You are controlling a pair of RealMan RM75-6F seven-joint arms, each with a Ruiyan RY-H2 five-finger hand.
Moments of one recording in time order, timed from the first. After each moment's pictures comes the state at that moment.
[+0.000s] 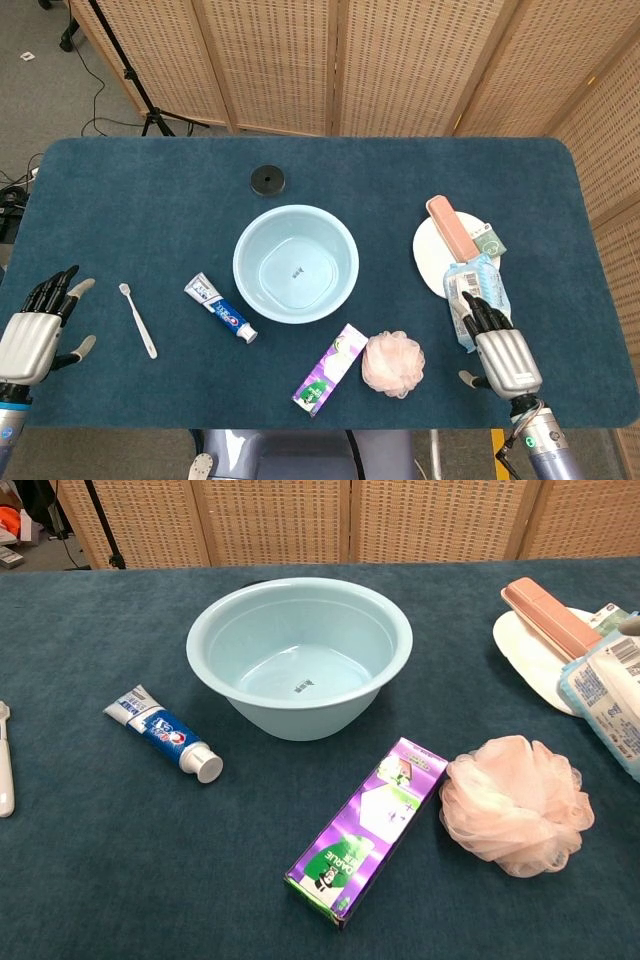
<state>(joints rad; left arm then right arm) -0.15 -1.15 -0.01 -1.60 1.55 1.46 0.02 0.19 -1.21 0.04 -1.89 -1.44 1.26 -0.36</state>
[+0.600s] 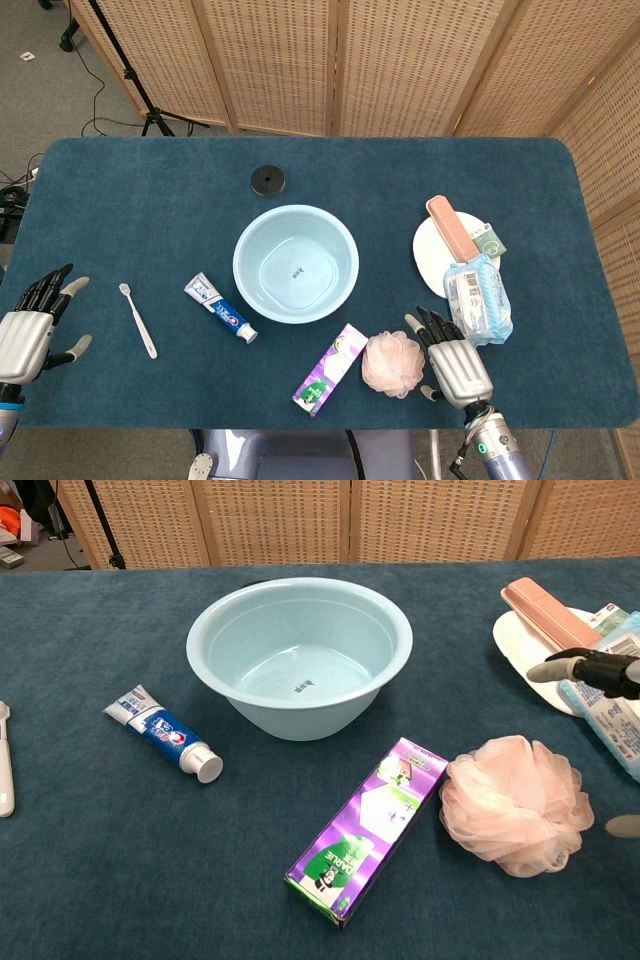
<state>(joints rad) -0.15 -1.11 -0.01 -1.61 1.55 1.45 -0.06 0.24 -1.34 0.02 -2.05 -1.28 1.23 -0.68</state>
